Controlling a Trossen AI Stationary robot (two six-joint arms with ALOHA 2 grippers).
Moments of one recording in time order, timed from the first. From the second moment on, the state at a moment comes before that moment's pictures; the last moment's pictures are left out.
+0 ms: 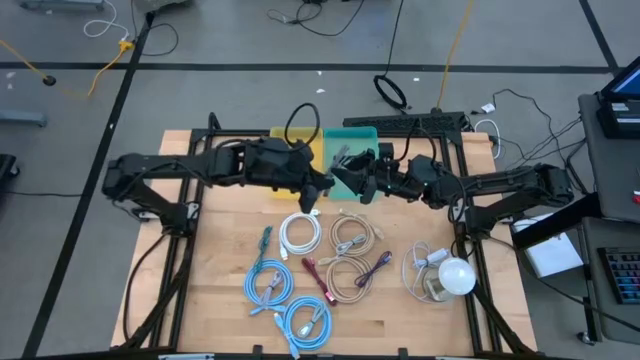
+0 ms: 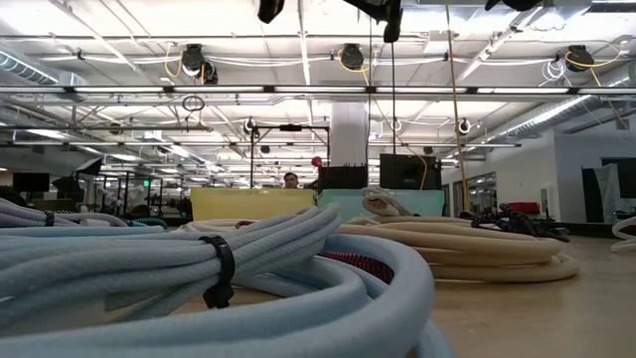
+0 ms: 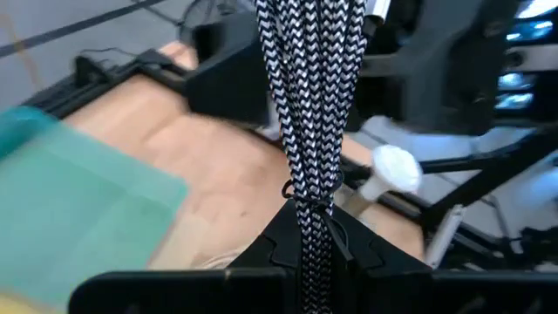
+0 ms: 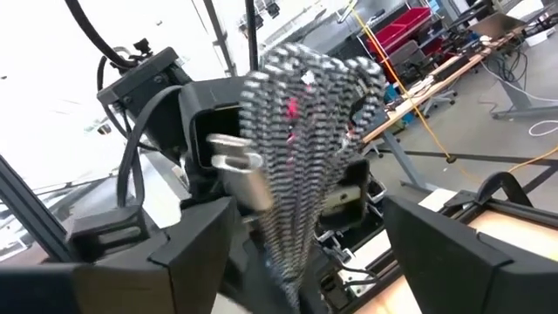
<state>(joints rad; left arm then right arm) 0.05 1.49 1.47 -0.35 -0.01 -0.46 -0.04 1.31 0.89 0.66 0.18 0.62</state>
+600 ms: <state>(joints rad) 0.11 1.45 1.47 -0.48 0.21 -0.44 -0.06 1.31 0.89 0.57 0.21 0.64</state>
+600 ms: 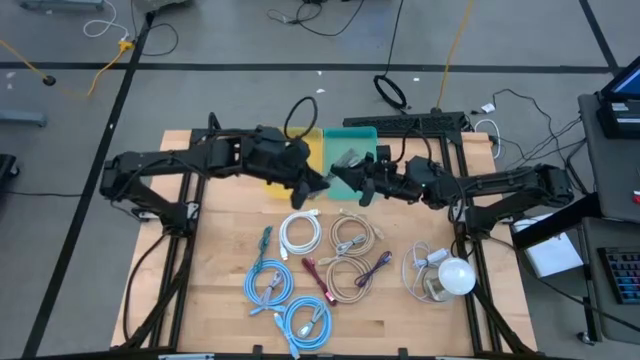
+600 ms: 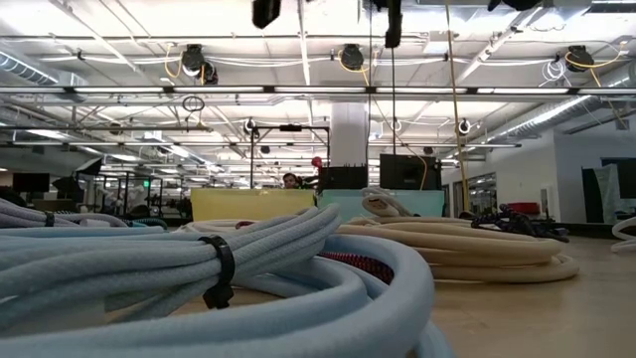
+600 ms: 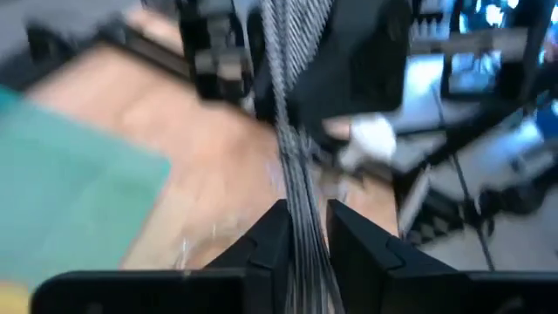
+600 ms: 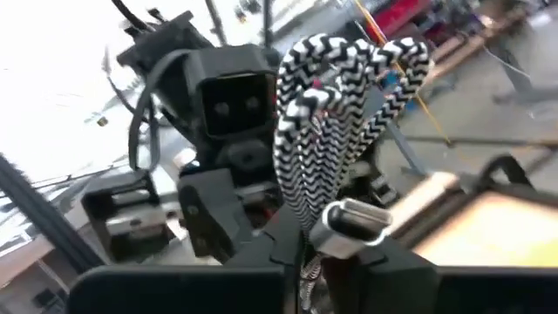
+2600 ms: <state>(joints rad) -0.20 1.24 1.07 -0.92 -0.10 -0.70 -0.29 1.34 1.25 -0.12 -0.24 0.57</state>
